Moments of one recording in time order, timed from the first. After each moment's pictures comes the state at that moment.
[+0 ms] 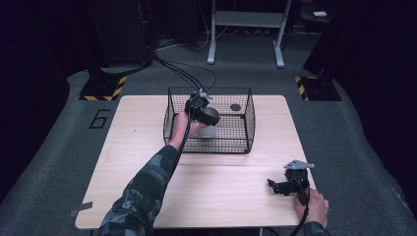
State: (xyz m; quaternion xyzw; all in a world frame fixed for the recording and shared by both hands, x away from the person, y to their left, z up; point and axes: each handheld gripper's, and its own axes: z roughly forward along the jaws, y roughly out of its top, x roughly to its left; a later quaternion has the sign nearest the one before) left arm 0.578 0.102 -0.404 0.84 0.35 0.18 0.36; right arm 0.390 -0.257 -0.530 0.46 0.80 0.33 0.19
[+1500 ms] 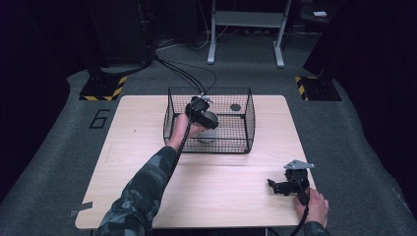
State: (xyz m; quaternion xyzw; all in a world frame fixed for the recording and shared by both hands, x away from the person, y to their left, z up) left arm 0.583 0.101 -0.418 0.86 0.36 0.15 0.33; right arm 0.390 -0.257 -0.530 0.46 0.79 0.34 0.20
